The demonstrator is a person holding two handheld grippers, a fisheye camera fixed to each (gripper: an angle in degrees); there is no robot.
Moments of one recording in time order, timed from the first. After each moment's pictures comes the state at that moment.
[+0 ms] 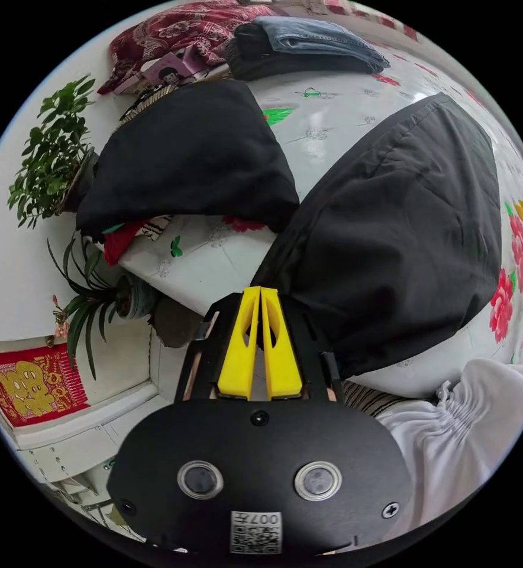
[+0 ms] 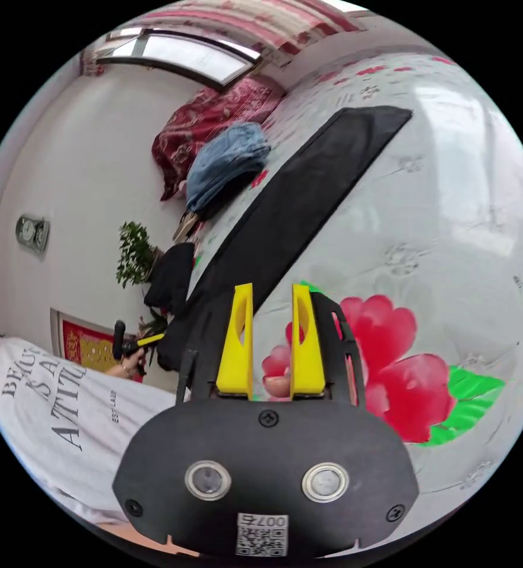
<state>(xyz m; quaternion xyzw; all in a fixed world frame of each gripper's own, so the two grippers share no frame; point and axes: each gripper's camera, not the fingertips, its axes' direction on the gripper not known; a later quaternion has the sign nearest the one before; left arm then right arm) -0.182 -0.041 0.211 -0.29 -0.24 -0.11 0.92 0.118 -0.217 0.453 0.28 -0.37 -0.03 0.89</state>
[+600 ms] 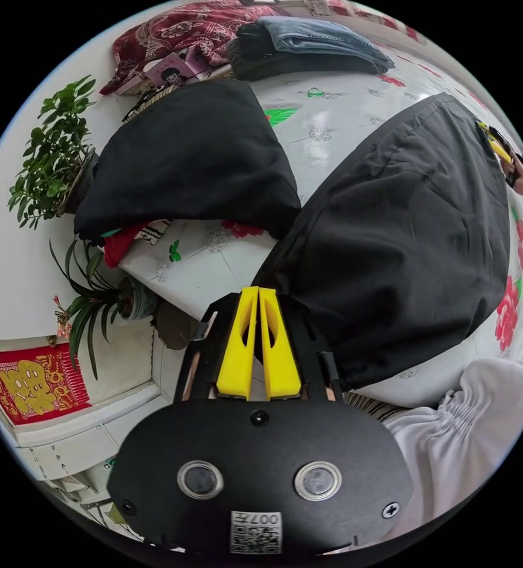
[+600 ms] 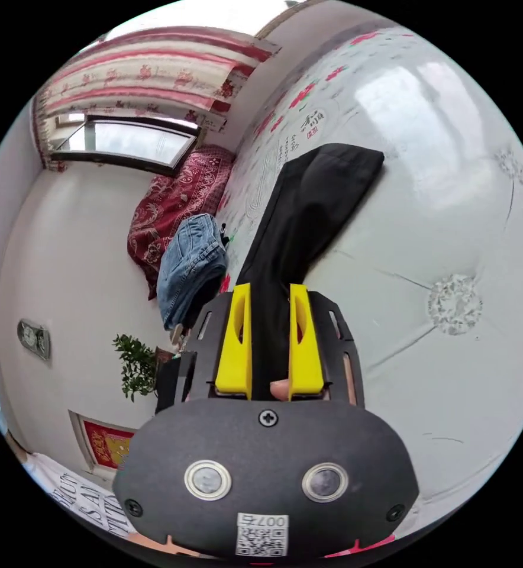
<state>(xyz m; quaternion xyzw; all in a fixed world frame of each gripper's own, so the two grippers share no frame) -0.188 -0.069 0.222 -0.30 -0.26 -0.09 0.91 0.133 -0.385 0.450 0.29 -0.49 0.12 0.81</state>
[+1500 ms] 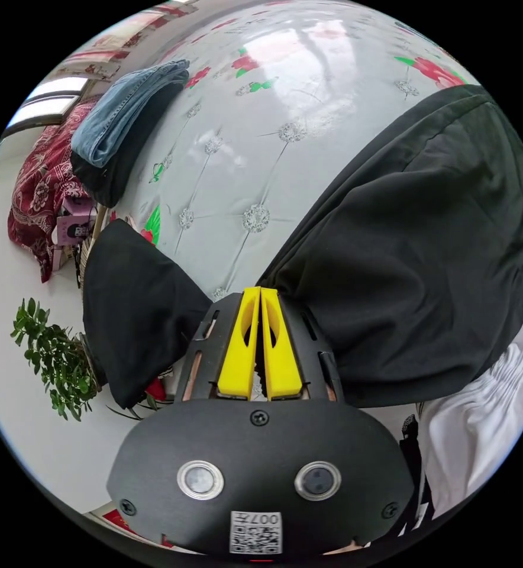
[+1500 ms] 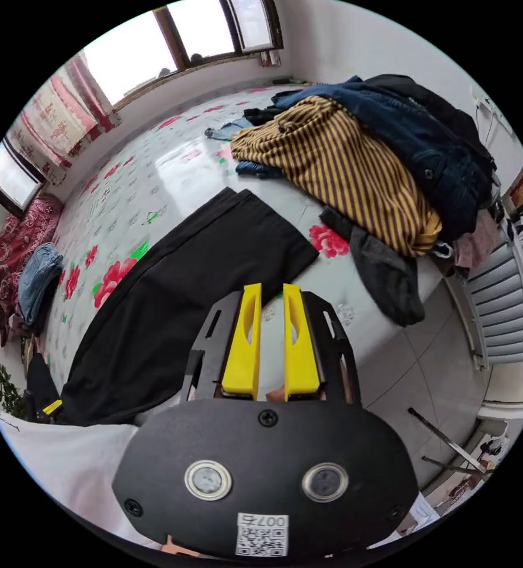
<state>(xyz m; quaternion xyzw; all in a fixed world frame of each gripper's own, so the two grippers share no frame) -0.163 -0.154 0.293 -0.33 -0.22 0.26 0.88 0.185 0.152 0.307 0.30 0.00 0.39 0.87</state>
